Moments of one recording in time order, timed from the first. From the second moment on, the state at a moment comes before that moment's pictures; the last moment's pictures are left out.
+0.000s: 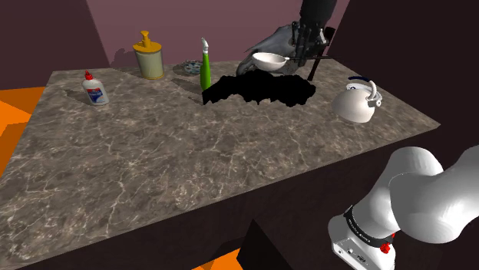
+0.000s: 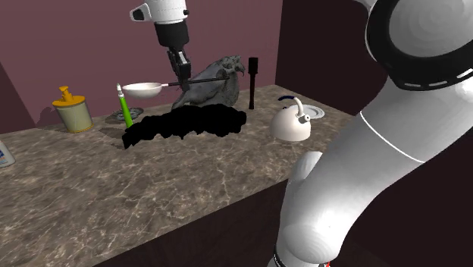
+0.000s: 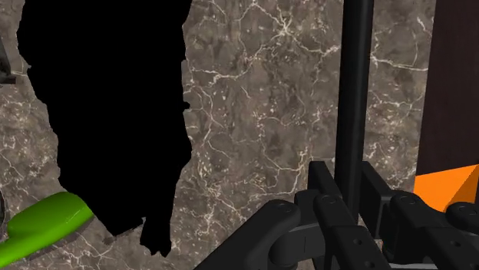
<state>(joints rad) 0.43 -0.46 -0.20 -1.98 -0.23 1.56 -1.06</state>
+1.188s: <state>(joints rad) 0.44 0.32 -0.21 -1.10 -0.08 1.44 -1.08</state>
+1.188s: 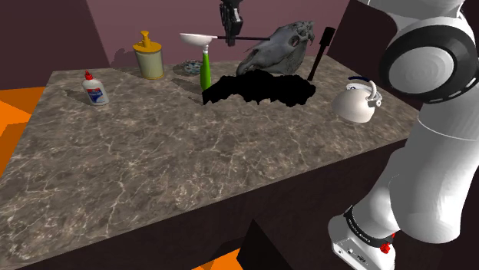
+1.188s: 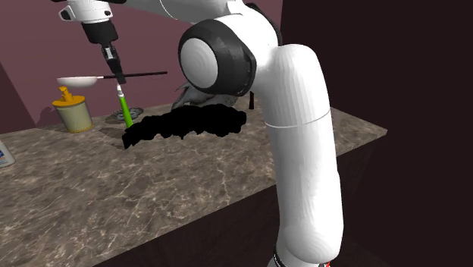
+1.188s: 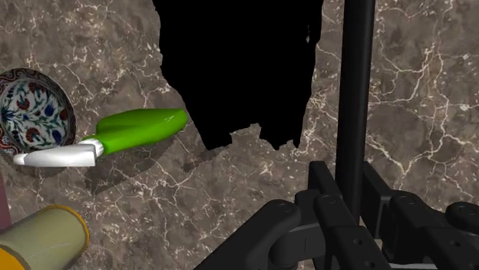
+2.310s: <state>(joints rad) 0.45 0.26 -0.21 -1.42 -0.09 1.69 -1.04</state>
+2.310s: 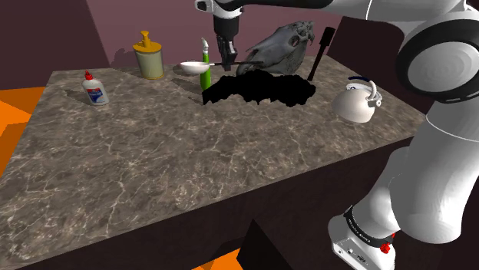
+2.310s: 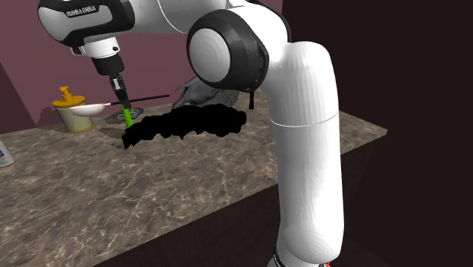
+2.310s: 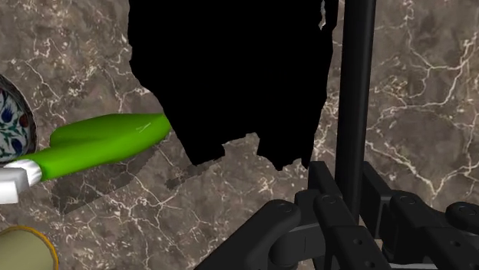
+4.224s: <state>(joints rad) 0.45 0.27 -0.19 -1.75 -0.09 2.07 -1.00</state>
